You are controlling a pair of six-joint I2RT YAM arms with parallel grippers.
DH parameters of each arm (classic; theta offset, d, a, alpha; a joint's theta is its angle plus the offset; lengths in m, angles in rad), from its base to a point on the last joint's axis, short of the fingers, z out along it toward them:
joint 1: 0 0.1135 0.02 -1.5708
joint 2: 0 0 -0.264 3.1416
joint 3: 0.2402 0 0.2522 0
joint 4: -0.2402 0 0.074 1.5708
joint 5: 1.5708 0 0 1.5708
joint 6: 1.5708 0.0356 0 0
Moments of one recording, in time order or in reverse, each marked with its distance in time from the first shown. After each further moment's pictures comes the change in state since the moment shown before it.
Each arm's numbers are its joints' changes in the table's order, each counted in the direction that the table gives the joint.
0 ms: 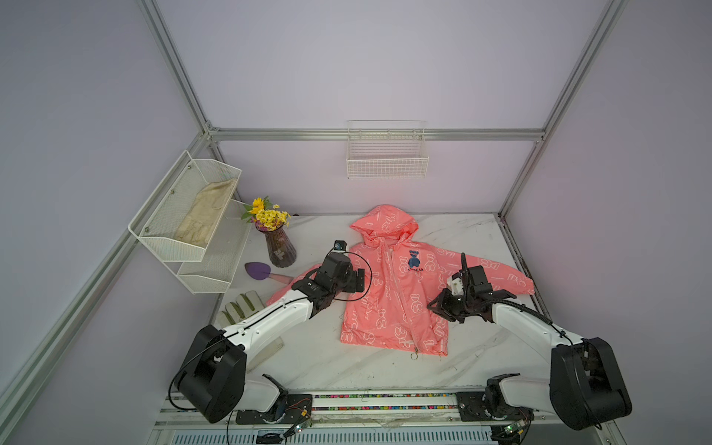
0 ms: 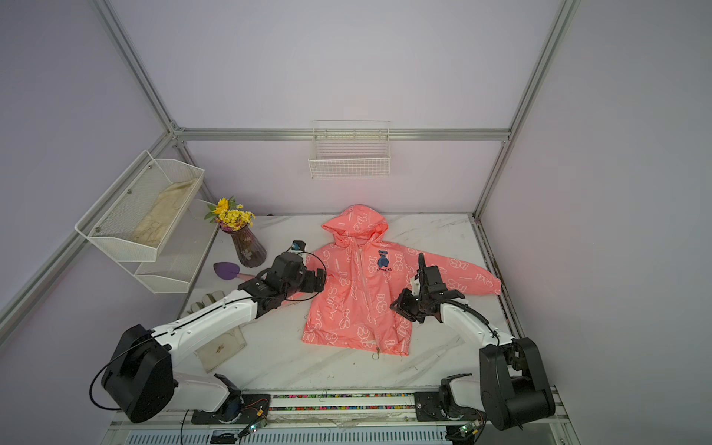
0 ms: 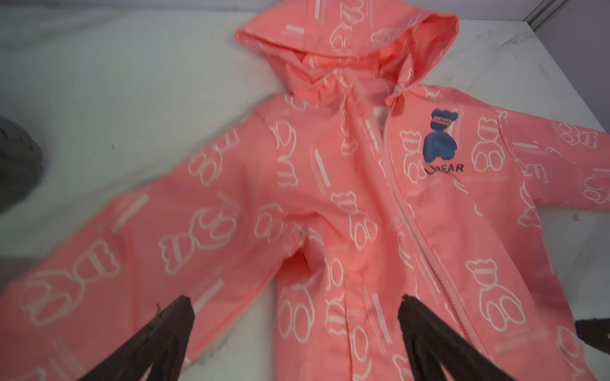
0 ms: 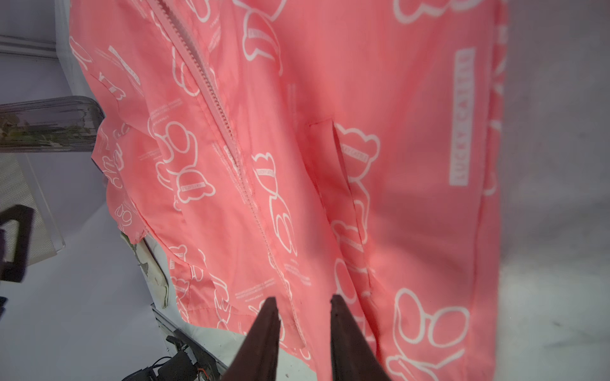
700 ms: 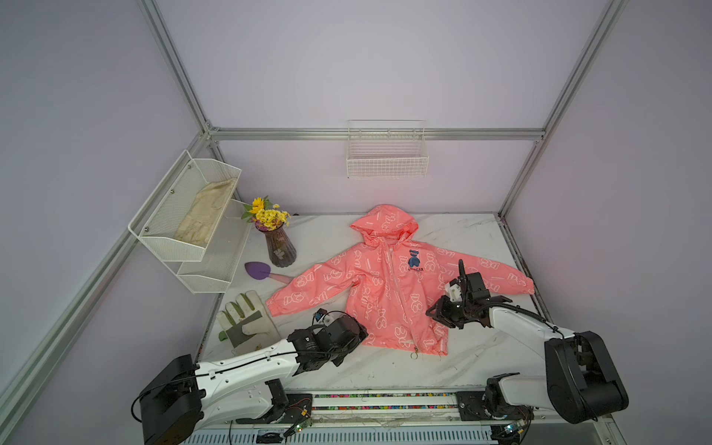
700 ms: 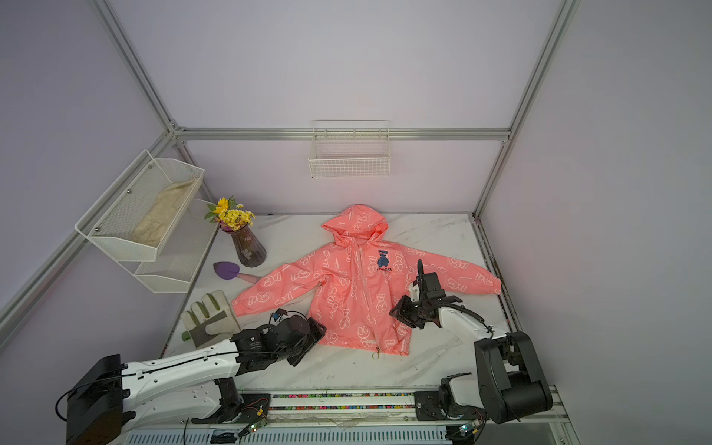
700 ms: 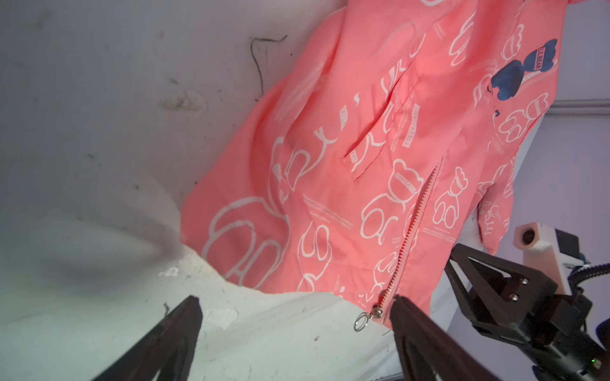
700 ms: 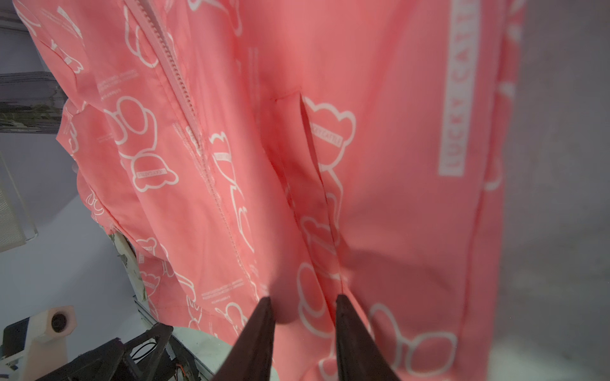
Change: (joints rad) left arm -0.395 -0.276 -0.364 -0.069 -0.007 -1.210; right arm -0.010 0.021 -0.077 0.069 -0.003 -0.061
